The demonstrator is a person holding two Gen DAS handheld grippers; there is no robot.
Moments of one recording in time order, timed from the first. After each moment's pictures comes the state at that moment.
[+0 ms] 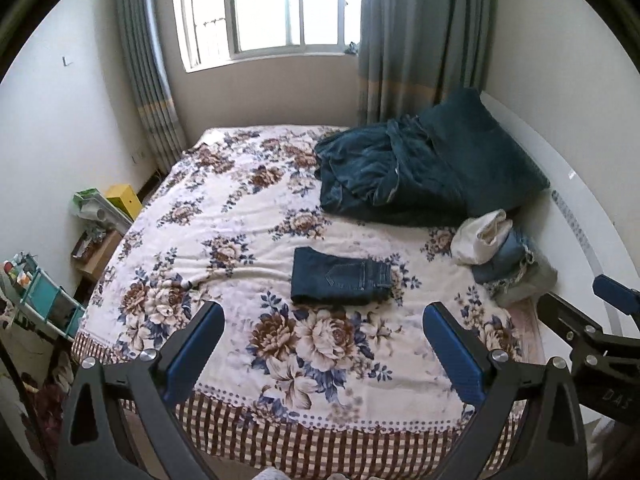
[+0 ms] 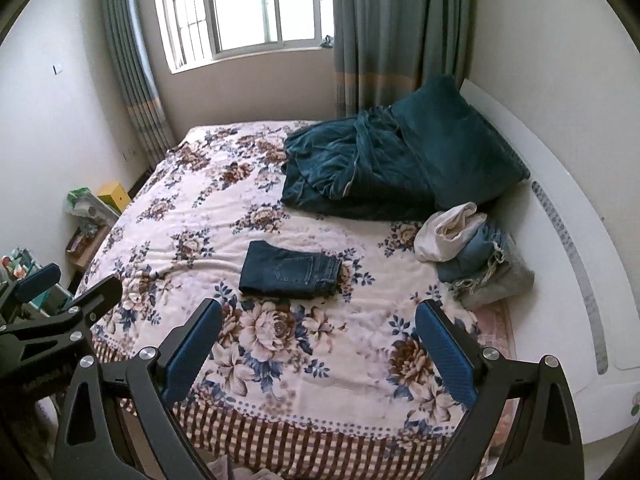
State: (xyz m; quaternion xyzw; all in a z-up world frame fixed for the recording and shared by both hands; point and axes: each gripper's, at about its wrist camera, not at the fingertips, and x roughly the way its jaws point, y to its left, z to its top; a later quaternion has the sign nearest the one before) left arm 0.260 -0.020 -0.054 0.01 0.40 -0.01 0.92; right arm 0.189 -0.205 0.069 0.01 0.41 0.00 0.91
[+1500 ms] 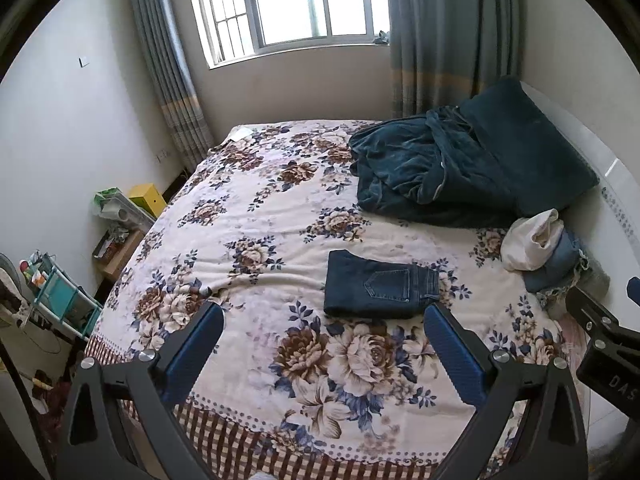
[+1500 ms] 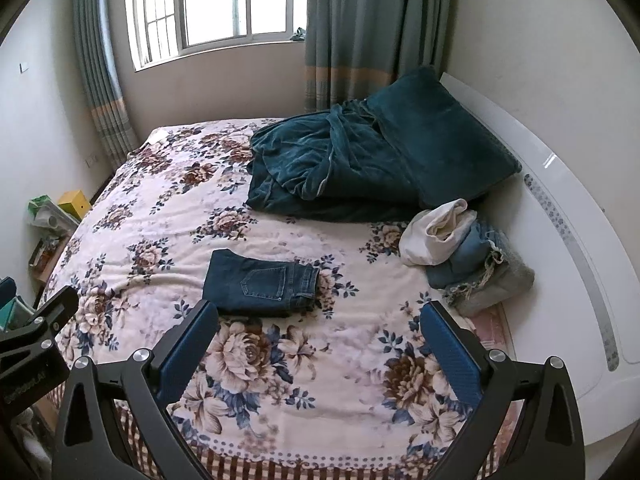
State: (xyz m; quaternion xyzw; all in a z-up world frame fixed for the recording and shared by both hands) left arm 0.329 -0.008 -0.130 0.04 0.40 0.04 0.92; right arm 0.289 -0.194 -0.042 0.00 0.41 -0.06 0.91
